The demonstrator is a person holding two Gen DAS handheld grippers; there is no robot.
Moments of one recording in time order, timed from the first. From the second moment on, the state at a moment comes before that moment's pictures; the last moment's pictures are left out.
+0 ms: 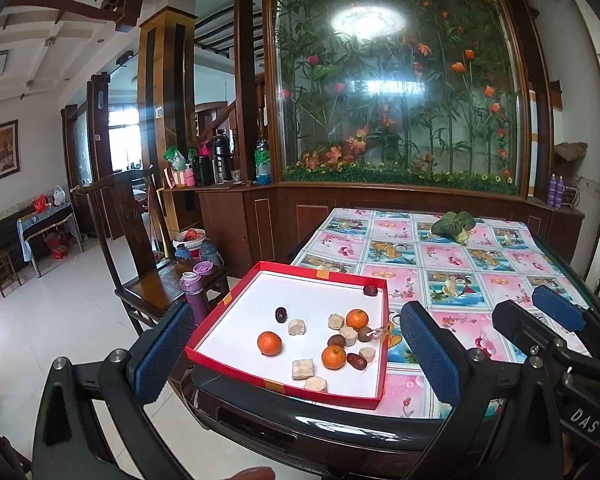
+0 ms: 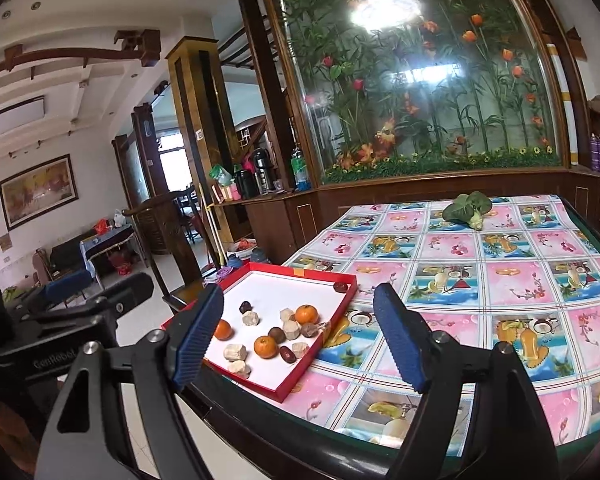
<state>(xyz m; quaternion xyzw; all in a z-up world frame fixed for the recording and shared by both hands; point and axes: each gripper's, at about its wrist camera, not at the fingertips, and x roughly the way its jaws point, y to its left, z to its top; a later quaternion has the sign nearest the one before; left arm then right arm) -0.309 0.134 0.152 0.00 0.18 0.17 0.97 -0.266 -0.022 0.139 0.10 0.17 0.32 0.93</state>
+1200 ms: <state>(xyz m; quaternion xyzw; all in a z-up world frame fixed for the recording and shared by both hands) -0.321 0.153 0.138 0.00 0.17 0.18 0.97 -0.282 0.006 0.136 0.06 0.17 0.34 0.92</state>
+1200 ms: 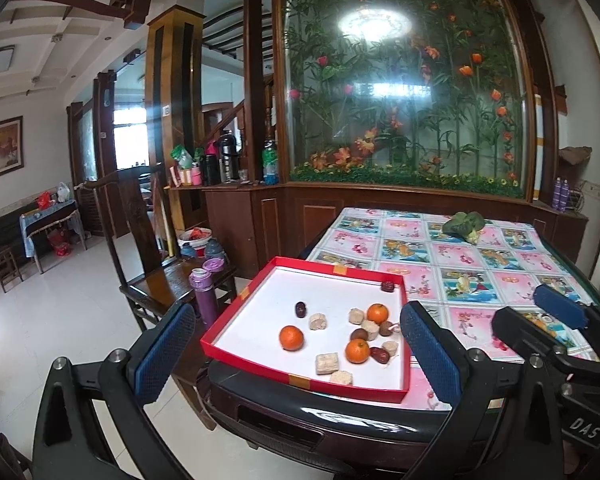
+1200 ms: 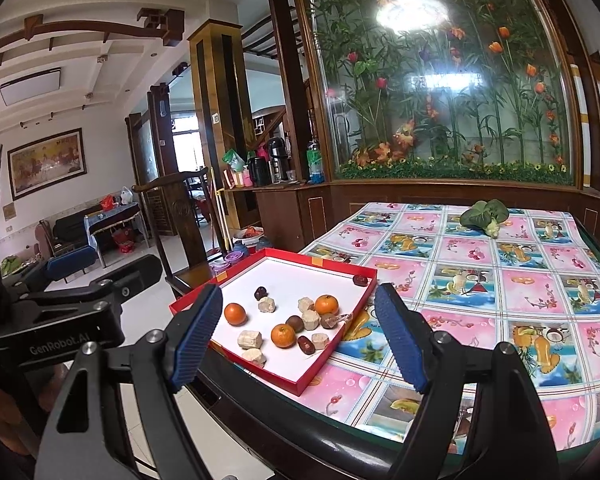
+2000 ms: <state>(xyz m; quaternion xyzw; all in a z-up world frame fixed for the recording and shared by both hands) -0.328 0.175 0.134 -0.03 0.15 0.18 0.97 -0.277 0.024 0.131 0.04 0.17 0.35 0.92</state>
